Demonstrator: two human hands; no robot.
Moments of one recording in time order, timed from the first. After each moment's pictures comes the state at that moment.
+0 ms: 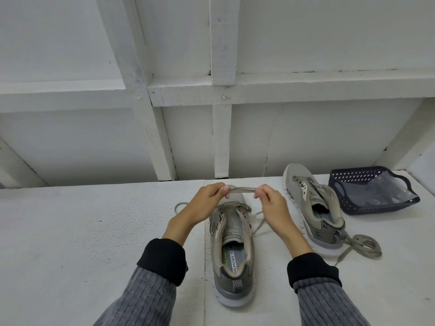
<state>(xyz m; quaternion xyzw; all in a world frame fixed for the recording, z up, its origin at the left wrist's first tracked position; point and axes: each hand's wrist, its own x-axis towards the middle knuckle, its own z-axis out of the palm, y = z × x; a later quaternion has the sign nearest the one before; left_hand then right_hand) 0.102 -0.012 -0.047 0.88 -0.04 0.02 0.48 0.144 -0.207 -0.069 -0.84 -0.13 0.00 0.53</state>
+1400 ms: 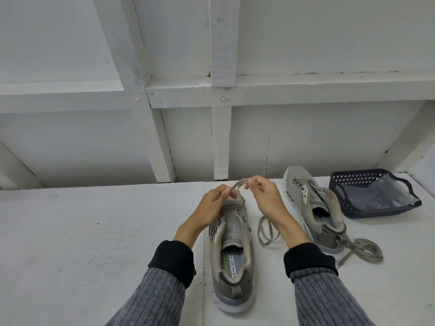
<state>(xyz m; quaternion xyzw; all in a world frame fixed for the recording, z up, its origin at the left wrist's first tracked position) 0.121 -0.021 -0.083 0.81 -0.03 0.03 0.59 0.158 -0.190 -0.045 -0.79 -0.15 0.04 0.59</state>
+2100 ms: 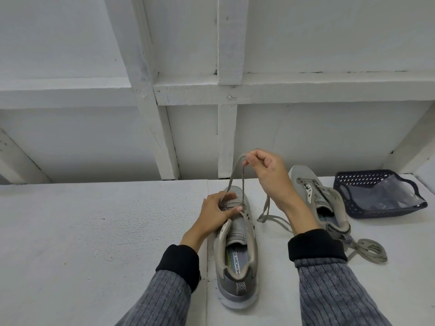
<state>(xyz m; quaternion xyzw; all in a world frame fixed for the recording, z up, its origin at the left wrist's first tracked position) 0.109 -0.022 -0.113 0.82 0.05 0.03 0.56 0.148 -0.174 0.029 -0.75 -0.23 -0.01 0.62</state>
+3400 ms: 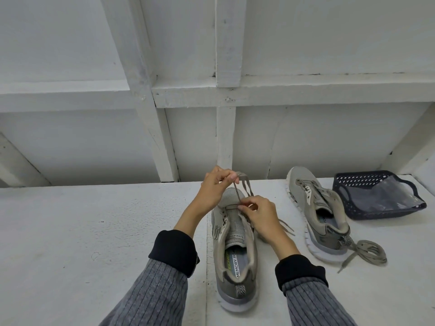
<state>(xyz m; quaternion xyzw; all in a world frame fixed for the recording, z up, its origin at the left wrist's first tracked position) 0.127 -0.020 -0.033 0.82 0.00 0.07 0.57 0.144 -0.180 -0.088 -0.85 -0.12 0.05 0.51</state>
